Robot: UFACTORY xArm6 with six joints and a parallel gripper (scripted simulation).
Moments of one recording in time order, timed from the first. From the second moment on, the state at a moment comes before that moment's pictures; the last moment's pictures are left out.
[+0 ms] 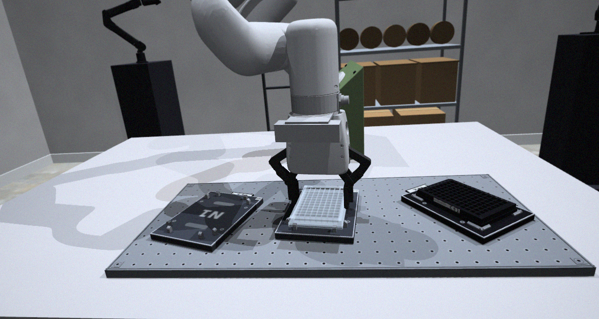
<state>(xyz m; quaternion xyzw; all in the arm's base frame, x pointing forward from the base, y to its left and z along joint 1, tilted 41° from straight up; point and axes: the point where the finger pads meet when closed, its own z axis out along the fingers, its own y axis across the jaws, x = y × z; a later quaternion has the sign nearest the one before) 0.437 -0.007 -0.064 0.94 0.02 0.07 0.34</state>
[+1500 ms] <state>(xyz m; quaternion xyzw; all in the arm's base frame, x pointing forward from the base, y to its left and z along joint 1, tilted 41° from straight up) 0.437 -0.007 -0.065 0.94 0.02 0.07 0.34</state>
